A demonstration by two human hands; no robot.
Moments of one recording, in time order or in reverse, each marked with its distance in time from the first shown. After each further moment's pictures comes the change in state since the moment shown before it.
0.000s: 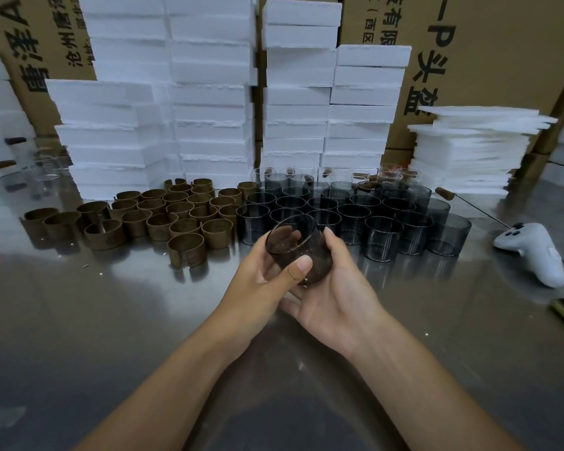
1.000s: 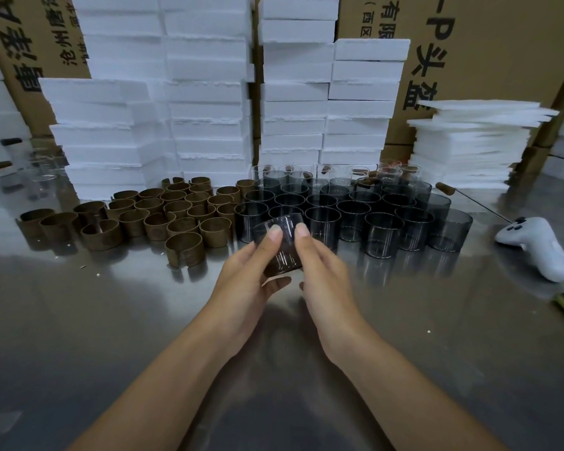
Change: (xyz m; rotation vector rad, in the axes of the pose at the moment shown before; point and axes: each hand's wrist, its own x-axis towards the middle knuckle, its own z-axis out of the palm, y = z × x) left_hand 0.005 0.003 -0.004 -0.188 0.110 -0.183; right_hand 0.005 0.015 0.004 -0.587 0.168 -0.465
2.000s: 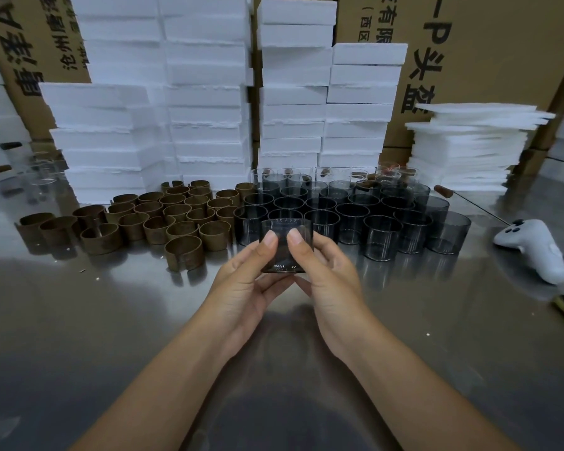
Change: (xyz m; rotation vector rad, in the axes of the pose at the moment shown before) left_hand 0.004 -0.001 -0.009 -0.184 -0.043 -0.020; right_hand 0.000 -0.007 -0.008 0.263 -0.044 0.009
